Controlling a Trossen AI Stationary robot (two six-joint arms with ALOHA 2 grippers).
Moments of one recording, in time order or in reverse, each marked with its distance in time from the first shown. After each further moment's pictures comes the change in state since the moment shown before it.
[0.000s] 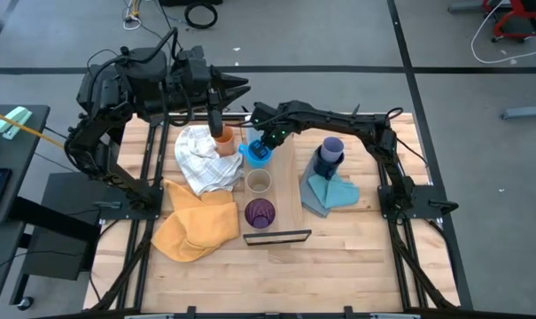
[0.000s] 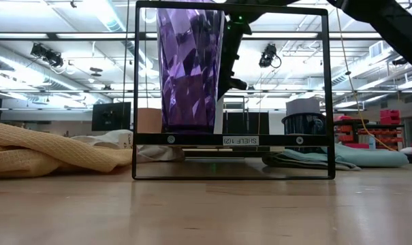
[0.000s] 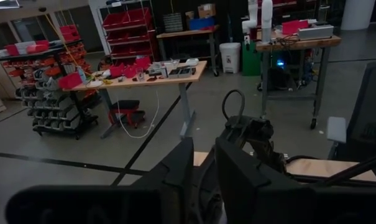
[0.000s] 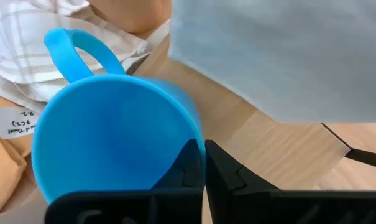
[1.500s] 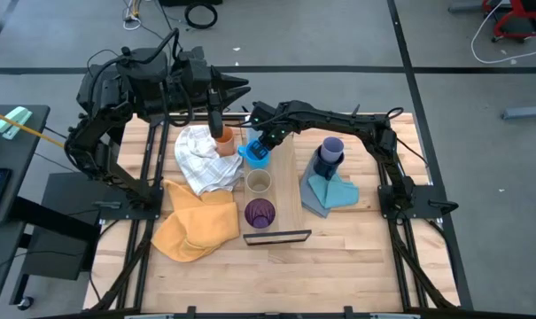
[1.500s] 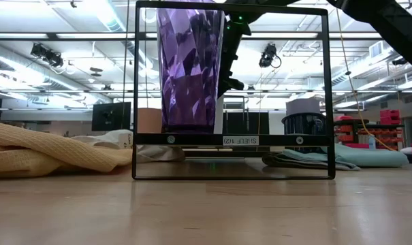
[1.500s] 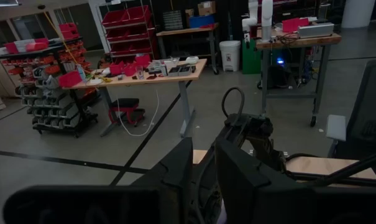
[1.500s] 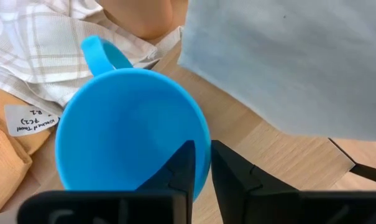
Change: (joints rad) left arm 0.000 0.000 0.000 -0.008 0.000 -0.001; right arm 0.000 0.000 0.000 0.027 -0.020 -0.048
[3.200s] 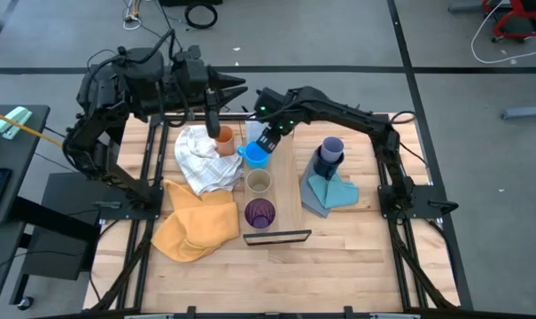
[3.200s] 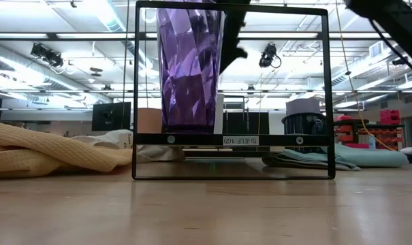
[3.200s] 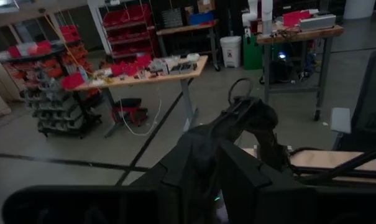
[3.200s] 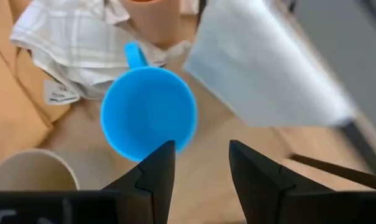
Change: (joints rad) left arm 0.001 -0.011 -0.002 -0.013 -0.005 0.037; right arm 0.023 -0.032 0.258 -0.271 0.056 -0.141
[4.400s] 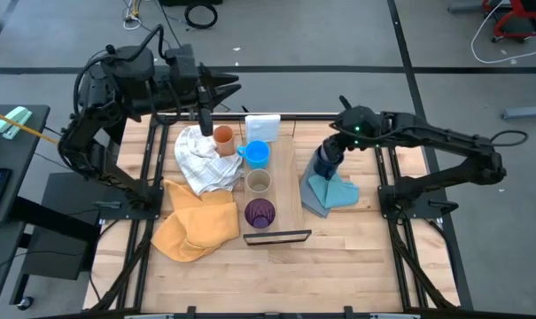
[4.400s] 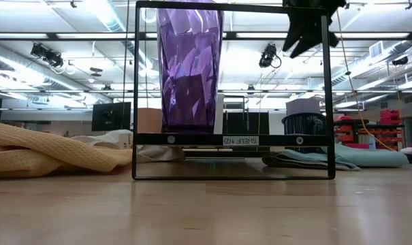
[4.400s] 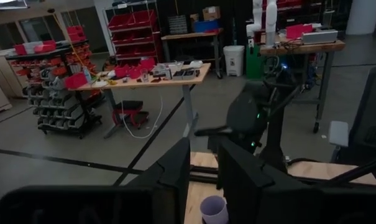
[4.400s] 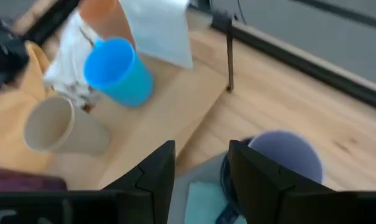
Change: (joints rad) left arm 0.000 -0.026 0.002 -0.009 -0.013 -0.049; right arm 0.039 -0.975 -1.052 0.369 0.118 0.343
